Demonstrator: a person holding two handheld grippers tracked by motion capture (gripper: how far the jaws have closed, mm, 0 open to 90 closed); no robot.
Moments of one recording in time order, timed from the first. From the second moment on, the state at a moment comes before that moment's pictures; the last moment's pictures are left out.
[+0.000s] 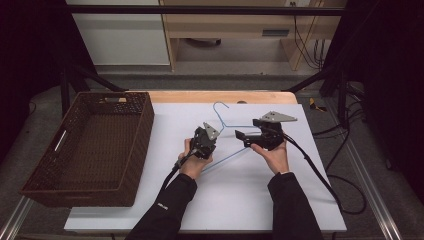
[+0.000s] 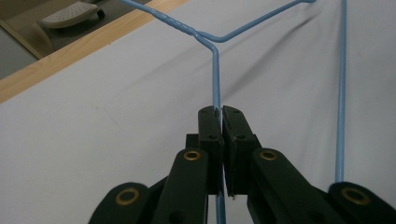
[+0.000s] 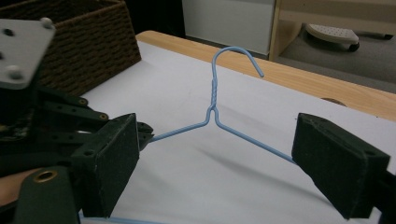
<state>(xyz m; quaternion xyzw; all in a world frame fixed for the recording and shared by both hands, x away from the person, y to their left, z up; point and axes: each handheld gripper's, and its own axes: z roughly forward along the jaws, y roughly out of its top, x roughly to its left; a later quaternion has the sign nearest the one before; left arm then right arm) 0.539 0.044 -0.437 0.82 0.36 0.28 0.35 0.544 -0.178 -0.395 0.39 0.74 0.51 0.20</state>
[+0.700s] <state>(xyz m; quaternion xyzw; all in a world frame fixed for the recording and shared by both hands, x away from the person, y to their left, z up) 0.533 0.040 -0.436 0.82 0.36 0.28 0.36 0.593 -0.143 -0.414 0.40 0.76 0.48 0.18</state>
